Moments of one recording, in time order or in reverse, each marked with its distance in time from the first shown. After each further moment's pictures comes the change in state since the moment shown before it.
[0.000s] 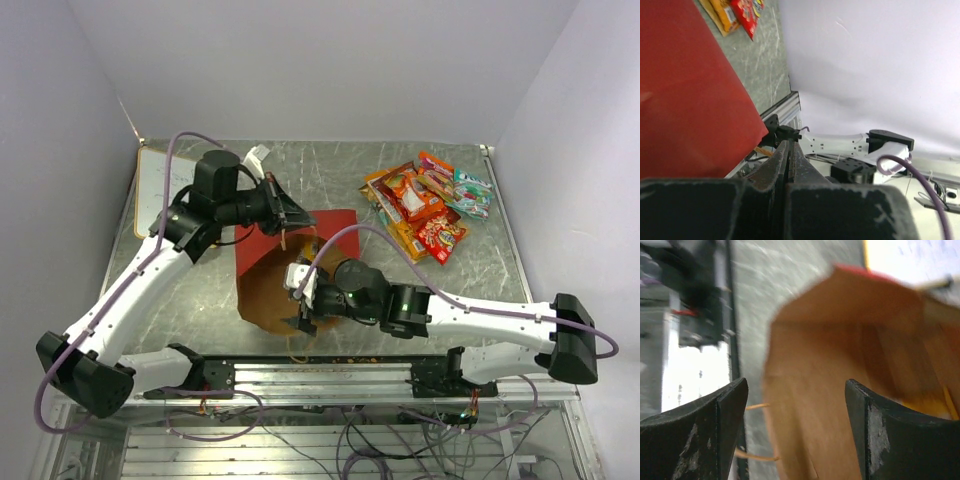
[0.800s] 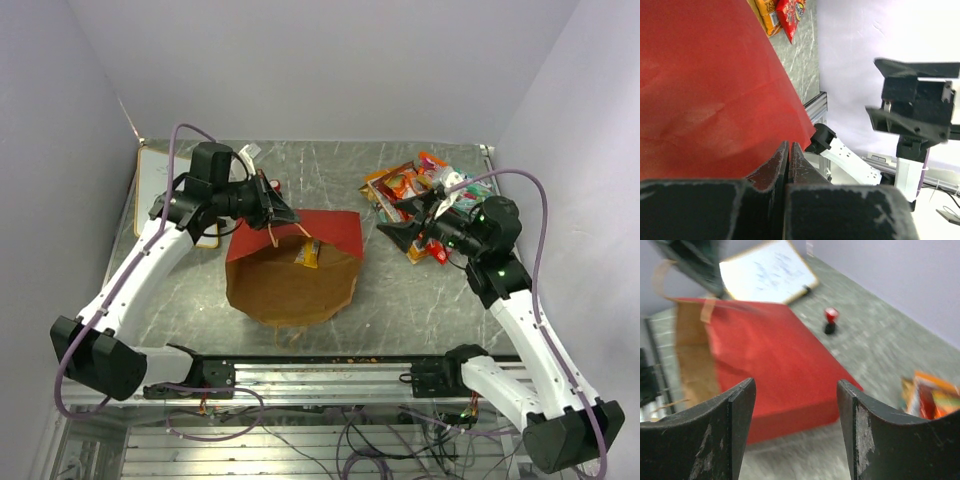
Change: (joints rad) left arm 0.108 0.117 0.056 -0.127 0.054 0.189; right arm -1.054 -0.357 -0.108 -0.048 -0.531 0.243
